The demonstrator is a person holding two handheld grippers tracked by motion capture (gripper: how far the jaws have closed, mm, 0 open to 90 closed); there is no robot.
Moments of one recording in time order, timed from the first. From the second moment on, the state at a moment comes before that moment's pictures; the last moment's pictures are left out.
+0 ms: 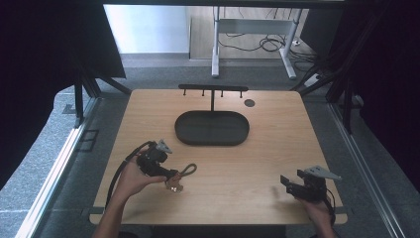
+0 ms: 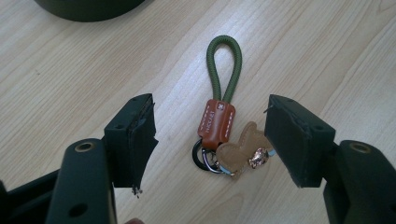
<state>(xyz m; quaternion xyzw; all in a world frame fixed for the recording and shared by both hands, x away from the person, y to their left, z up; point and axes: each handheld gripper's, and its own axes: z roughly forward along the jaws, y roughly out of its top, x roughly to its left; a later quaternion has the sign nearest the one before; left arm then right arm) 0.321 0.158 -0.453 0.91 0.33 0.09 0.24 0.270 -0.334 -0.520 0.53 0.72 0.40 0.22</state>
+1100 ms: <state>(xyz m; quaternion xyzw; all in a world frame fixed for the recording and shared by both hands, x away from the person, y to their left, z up) 0.348 0.121 -0.493 0.93 0.31 0.03 0.18 0.273 -0.326 -0.529 0.52 0.74 0.37 0.21</state>
